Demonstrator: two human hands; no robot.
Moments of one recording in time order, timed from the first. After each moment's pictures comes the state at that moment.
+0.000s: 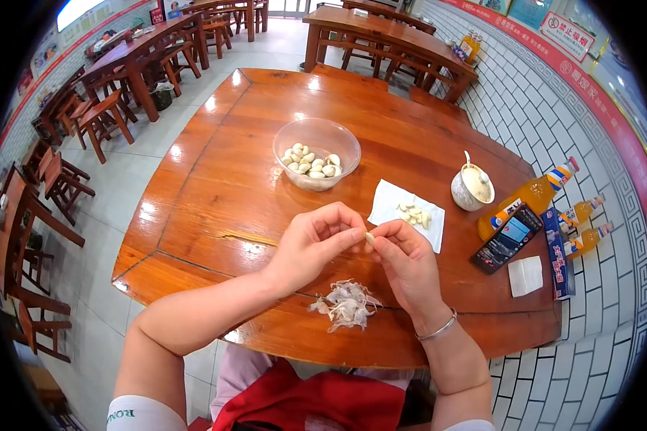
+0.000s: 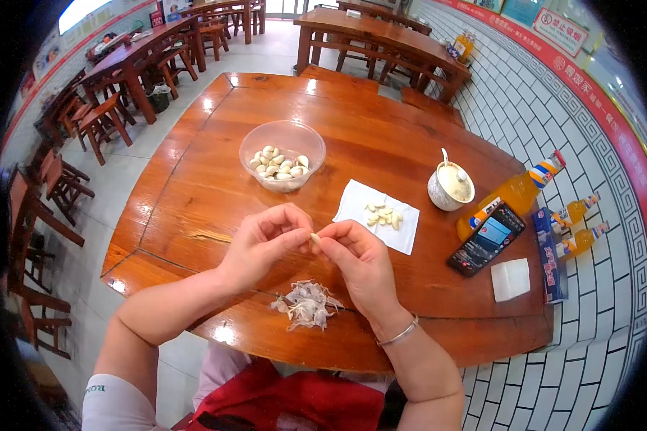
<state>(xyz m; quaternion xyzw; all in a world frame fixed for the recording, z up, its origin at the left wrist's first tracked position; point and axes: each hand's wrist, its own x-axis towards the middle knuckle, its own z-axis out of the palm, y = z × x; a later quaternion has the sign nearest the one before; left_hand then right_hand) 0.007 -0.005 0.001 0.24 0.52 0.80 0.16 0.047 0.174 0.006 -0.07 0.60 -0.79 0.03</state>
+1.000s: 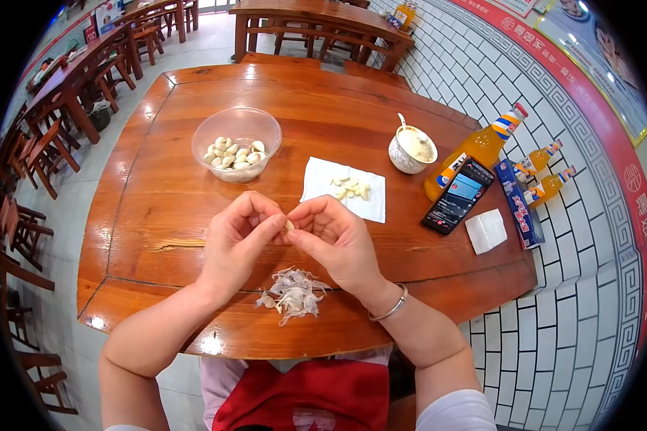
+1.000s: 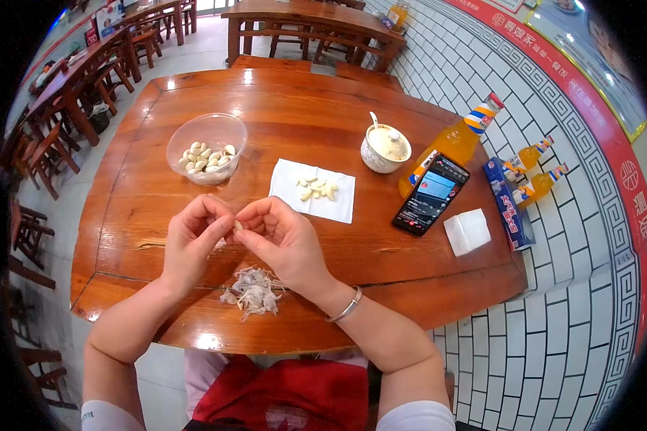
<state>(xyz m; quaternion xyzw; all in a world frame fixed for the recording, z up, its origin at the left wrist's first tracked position) 0.012 -0.002 -0.002 0.22 0.61 0.76 0.08 0.050 0.166 0.006 -0.12 0.60 -0.79 0.00</state>
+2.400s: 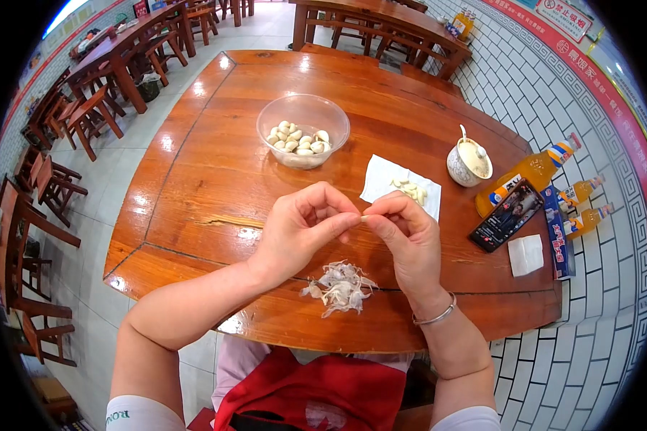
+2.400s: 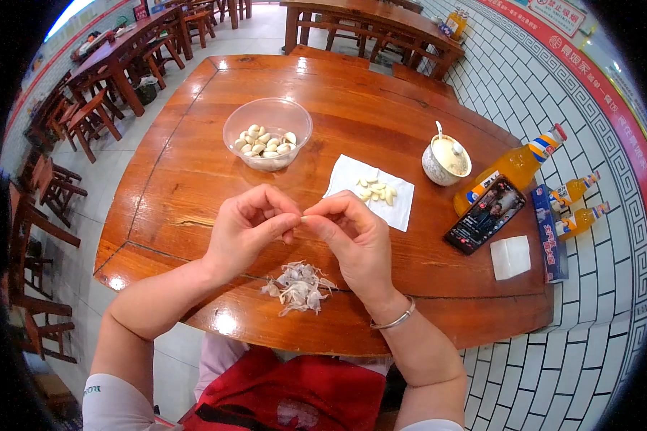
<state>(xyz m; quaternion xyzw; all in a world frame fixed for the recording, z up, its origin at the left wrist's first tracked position) 0.013 -0.006 0.003 0.22 0.58 0.77 0.13 0.046 0.175 0.003 -0.15 0.65 -0.74 -0.09</state>
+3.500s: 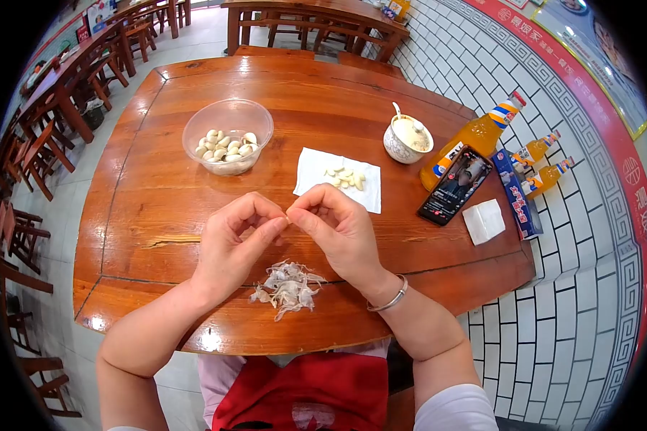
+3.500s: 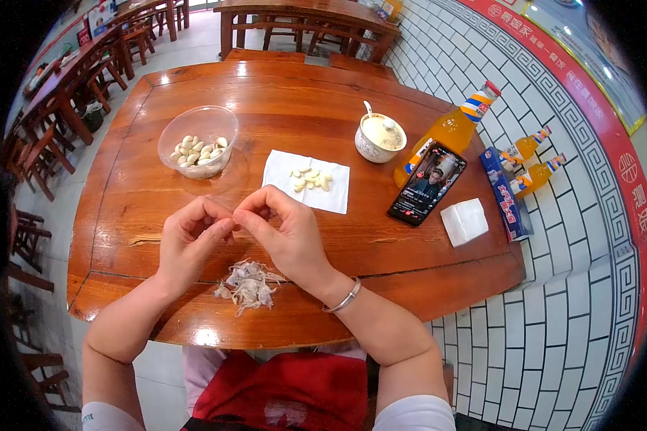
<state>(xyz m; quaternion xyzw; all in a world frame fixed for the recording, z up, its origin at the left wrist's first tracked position) 0.017 -0.002 0.000 0.26 0.66 0.70 0.08 0.046 0.174 0.002 -0.13 0.69 -0.71 -0.08</state>
